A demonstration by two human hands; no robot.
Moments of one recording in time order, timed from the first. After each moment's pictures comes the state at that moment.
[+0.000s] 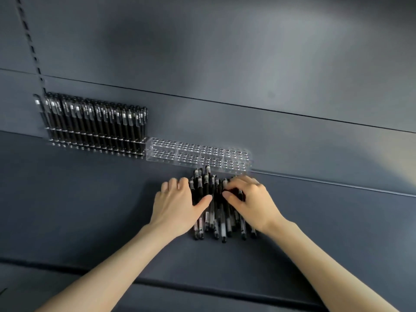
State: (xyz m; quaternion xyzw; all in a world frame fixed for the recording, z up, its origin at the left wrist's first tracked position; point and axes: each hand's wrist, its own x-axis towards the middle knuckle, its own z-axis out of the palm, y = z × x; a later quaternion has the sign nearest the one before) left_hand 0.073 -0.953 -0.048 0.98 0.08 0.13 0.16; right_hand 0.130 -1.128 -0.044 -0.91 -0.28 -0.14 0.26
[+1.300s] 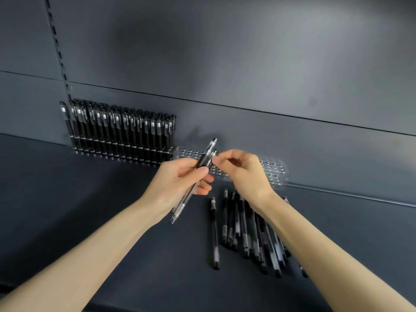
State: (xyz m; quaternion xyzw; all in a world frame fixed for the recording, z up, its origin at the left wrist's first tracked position) left_hand 0.089 -0.865 -0.010 0.71 -0.05 0.13 0.69; right_hand 0.145 -1.012 0.011 -0.75 -0.24 -0.02 0.61
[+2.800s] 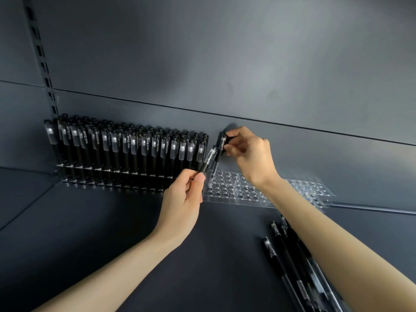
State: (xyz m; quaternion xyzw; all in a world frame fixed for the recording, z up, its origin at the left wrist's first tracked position) left_hand 0.169 -0.764 -0.042 0.75 -0.05 0.23 0.63; right_hand 0.256 -0.904 0.025 -0.85 -0.23 -0.25 0.40
